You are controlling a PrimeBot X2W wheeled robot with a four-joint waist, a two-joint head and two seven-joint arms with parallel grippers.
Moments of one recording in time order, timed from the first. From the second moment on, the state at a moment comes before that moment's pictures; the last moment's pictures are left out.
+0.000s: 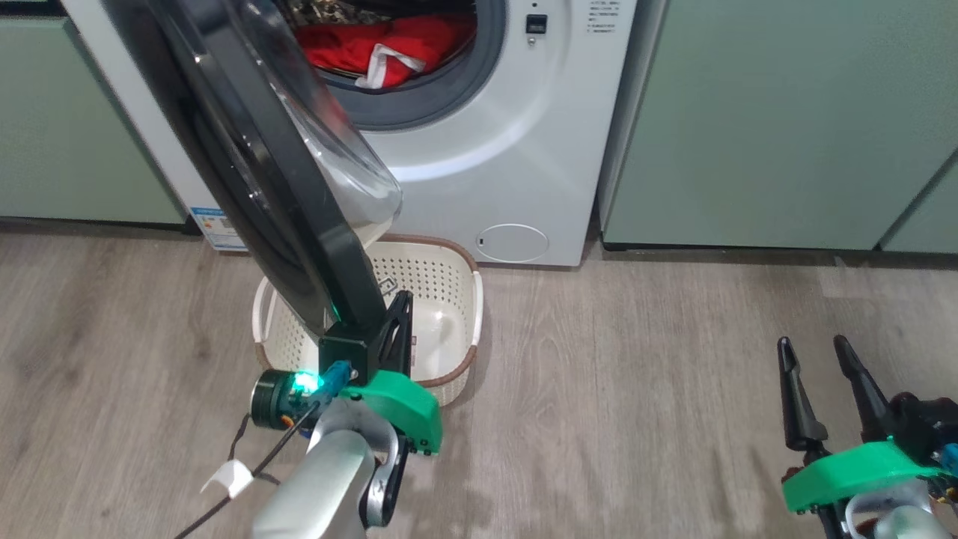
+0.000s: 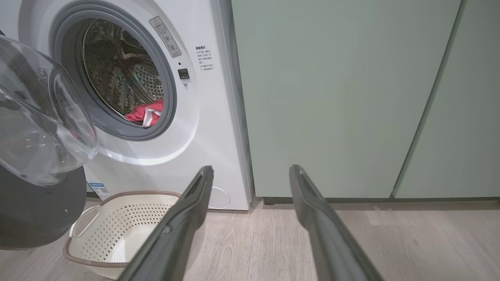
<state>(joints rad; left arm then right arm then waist) -0.35 0.04 -0.50 0.53 -0.42 0.21 -0.25 -0.04 -0.19 0.08 0.28 0.33 0.12 -0.25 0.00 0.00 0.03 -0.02</state>
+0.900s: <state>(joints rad) -0.22 0.05 -0.24 0.45 -0.33 0.16 -0.26 -0.04 -0.18 0.09 0.29 0.34 0.12 -0.25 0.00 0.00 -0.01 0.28</state>
